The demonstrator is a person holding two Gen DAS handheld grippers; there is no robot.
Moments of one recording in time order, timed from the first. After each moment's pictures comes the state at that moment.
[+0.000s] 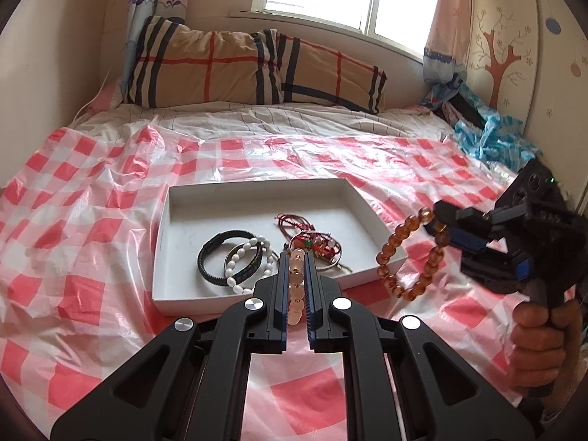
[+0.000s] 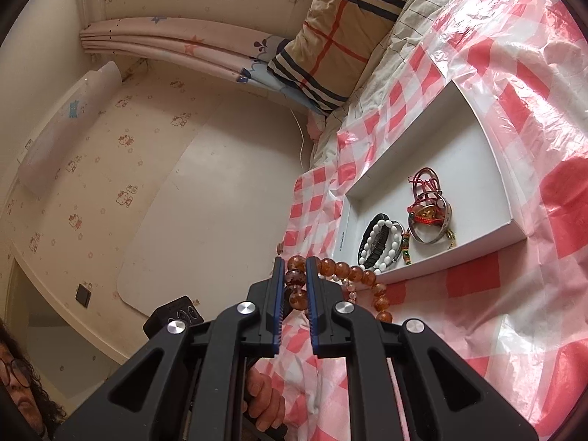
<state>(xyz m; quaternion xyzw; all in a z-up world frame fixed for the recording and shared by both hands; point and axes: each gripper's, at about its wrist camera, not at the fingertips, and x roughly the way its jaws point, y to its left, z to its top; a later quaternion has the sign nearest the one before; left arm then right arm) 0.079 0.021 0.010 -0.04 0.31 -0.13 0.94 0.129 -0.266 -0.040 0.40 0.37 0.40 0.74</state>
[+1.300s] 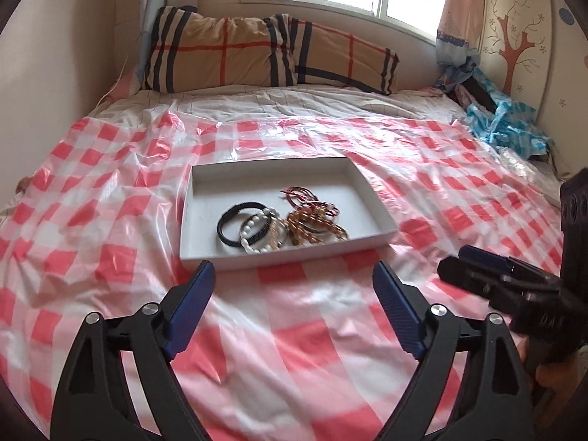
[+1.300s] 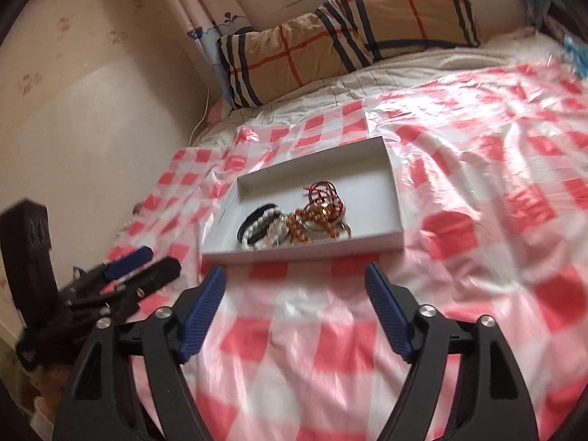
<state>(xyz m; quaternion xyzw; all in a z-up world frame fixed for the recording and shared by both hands) 0.020 0.012 0.035 -0.02 0.35 -0.10 0.93 0.010 -0.216 0.010 0.08 0.37 0.17 0.91</state>
